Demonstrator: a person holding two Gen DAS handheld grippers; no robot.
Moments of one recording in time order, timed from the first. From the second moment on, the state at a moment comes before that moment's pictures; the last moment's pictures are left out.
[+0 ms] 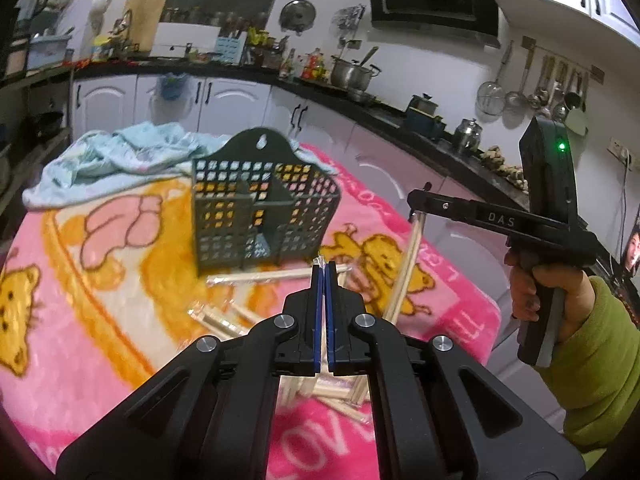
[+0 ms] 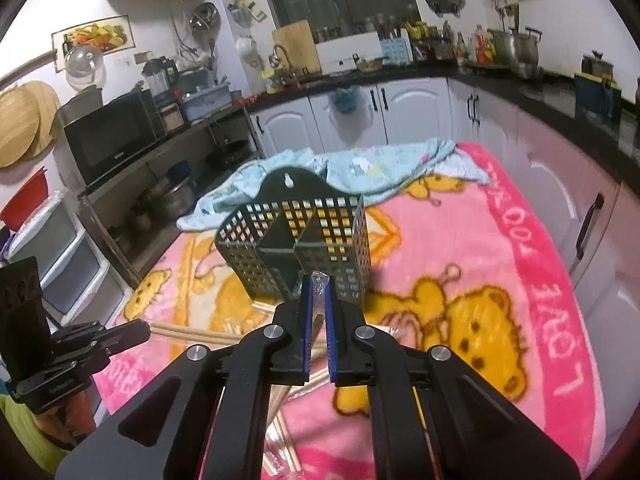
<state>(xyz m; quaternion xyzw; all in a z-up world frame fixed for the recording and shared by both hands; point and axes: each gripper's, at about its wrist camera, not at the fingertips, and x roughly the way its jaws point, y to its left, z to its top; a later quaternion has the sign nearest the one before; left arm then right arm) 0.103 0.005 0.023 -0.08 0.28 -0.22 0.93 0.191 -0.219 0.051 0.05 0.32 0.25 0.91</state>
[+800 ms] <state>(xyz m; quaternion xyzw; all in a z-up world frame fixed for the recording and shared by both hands) 0.129 -0.030 0.100 -0.05 0.22 -0.25 0.94 0.163 -0.237 0.131 0.04 0.22 0.22 0.95</state>
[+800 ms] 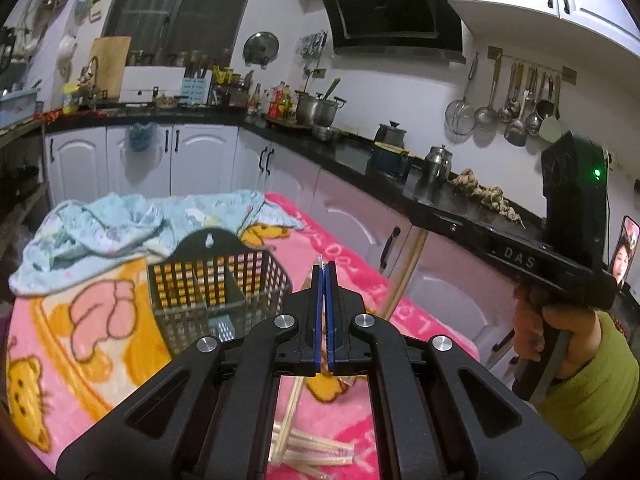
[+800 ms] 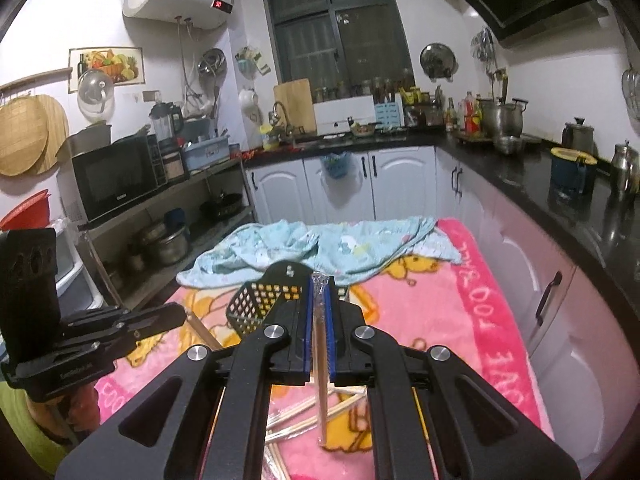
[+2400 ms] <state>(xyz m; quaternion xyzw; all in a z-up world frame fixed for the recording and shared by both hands) 0.217 0.032 0.125 -0.09 0.20 -0.18 0.96 0.280 -0.167 0.154 0.02 0.17 0.21 0.96</state>
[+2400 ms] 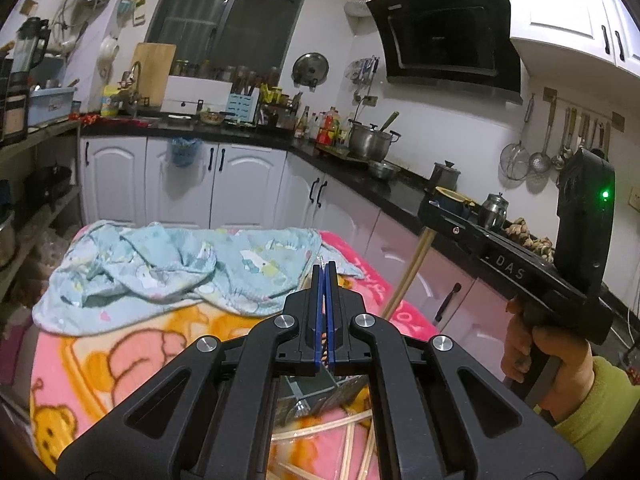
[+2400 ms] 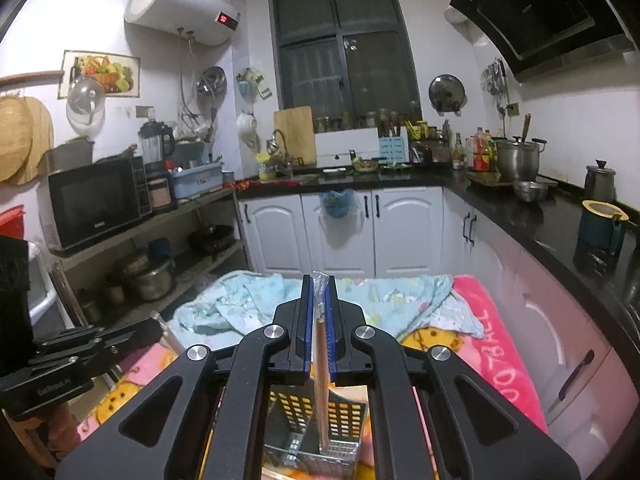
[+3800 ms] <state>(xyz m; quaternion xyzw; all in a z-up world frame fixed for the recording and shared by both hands) 0.121 0.095 0.063 -0.14 0.21 -0.07 0.96 0.175 -0.189 0.092 -0.01 0.21 0.22 0.95</state>
